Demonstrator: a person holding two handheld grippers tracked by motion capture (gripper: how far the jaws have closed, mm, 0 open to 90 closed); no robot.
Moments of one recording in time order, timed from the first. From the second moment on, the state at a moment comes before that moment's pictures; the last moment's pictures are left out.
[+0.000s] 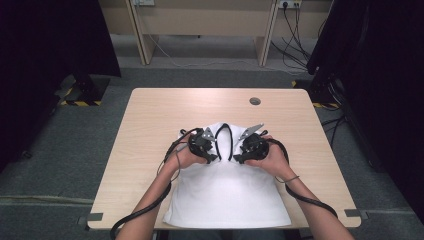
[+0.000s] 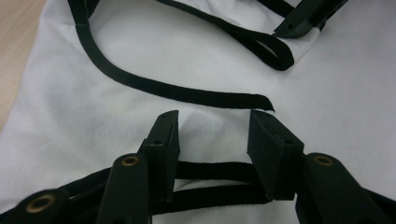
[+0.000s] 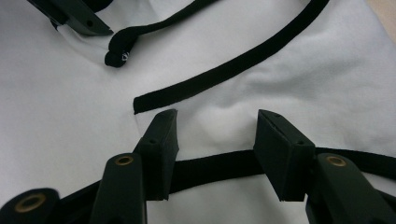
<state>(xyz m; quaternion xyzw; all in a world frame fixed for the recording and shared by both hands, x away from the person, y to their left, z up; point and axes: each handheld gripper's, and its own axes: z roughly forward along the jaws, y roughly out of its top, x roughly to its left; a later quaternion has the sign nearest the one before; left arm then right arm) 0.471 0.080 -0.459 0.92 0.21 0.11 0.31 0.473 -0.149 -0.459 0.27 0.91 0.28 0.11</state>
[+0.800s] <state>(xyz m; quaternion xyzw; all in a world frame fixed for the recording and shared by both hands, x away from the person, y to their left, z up) 0.499 0.091 -0.462 0.91 0.27 0.12 0.30 0.510 -0.162 -0.461 0.35 0.89 0.28 0.12</state>
